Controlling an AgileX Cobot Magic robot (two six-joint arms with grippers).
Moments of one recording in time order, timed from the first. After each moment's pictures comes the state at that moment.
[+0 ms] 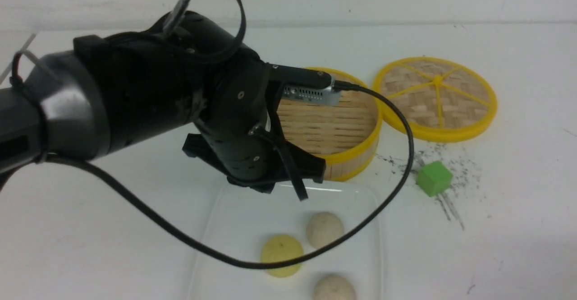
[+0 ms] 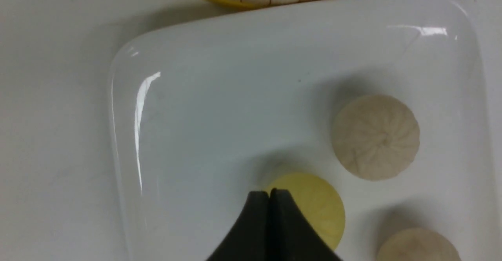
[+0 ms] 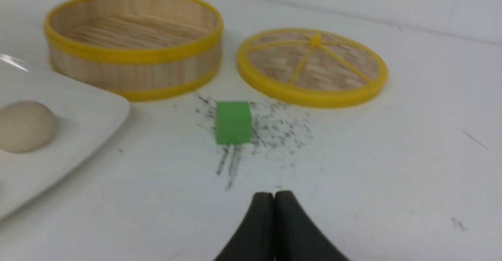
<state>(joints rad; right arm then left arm) 0.22 -0.01 -0.04 0.02 0.35 -0.09 -0.75 1.62 -1.28 0.17 0.89 -0.49</state>
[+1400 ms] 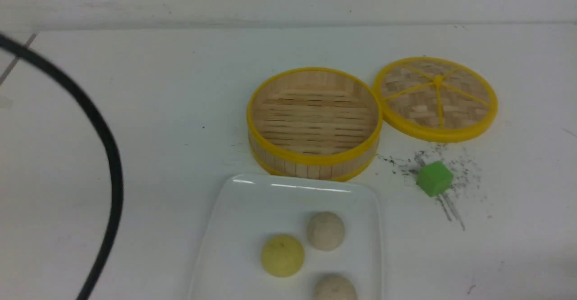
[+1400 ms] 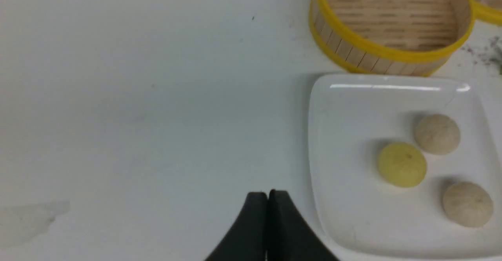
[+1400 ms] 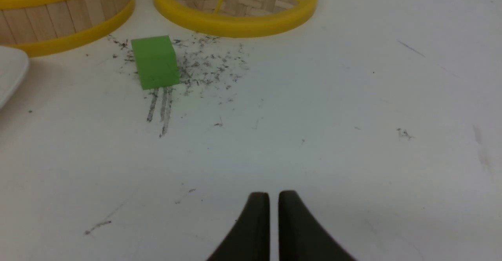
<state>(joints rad) 0.04 -0.01 0.02 0.06 0.40 -0.09 -0.75 0.63 -0.99 0.41 1.23 -0.61</state>
